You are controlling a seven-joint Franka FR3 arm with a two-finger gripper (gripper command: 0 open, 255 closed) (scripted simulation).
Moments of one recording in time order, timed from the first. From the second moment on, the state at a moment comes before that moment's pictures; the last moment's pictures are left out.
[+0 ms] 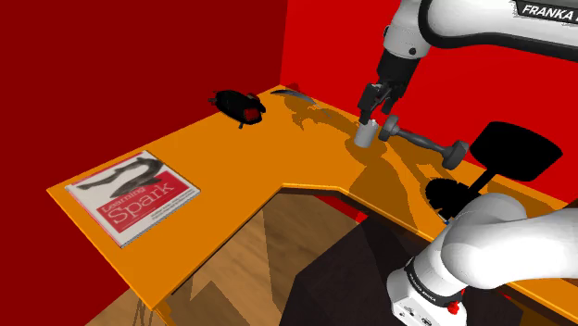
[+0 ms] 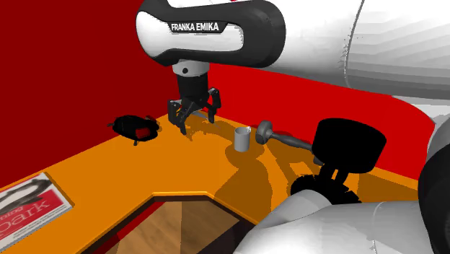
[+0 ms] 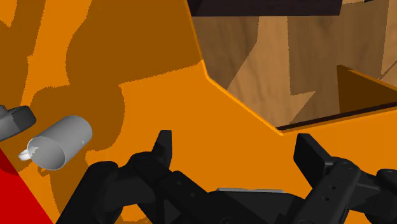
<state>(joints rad) 0.02 -0.74 0.01 -2.33 -0.05 1.63 0.05</state>
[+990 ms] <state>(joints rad) -0.06 -0.47 -0.21 -2.33 -0.13 1.92 -0.15</state>
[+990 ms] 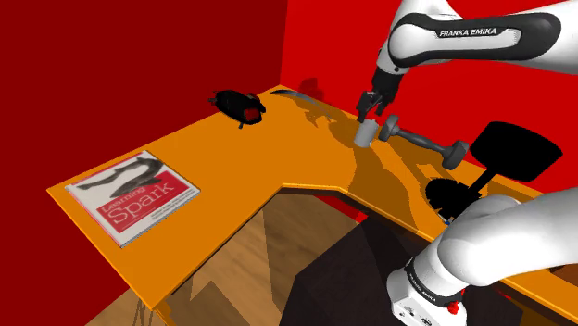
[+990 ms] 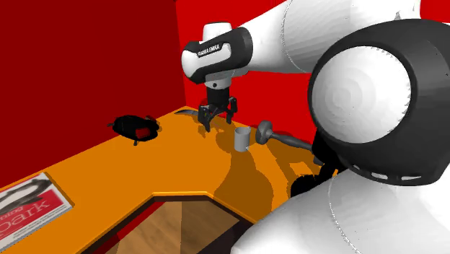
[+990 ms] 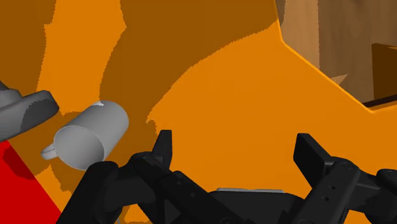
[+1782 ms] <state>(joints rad) -0.10 -0.09 -0.40 -2.14 -0.02 2.13 -0.39</state>
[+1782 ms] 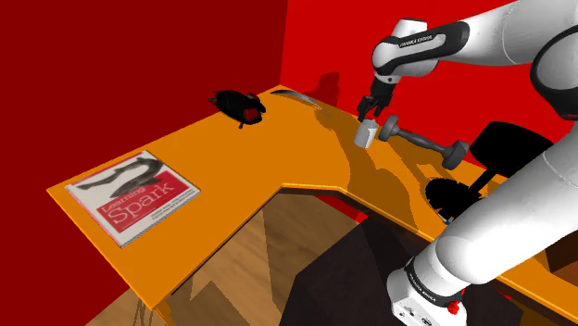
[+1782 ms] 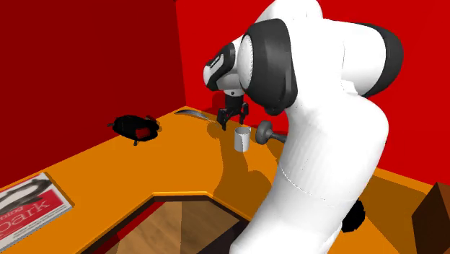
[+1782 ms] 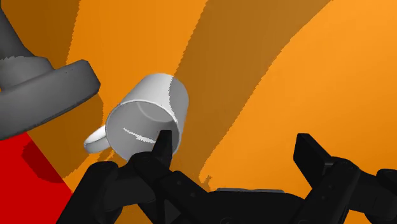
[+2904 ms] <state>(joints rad) -0.14 0.16 -0.43 -2.05 0.12 2.26 -0.53</state>
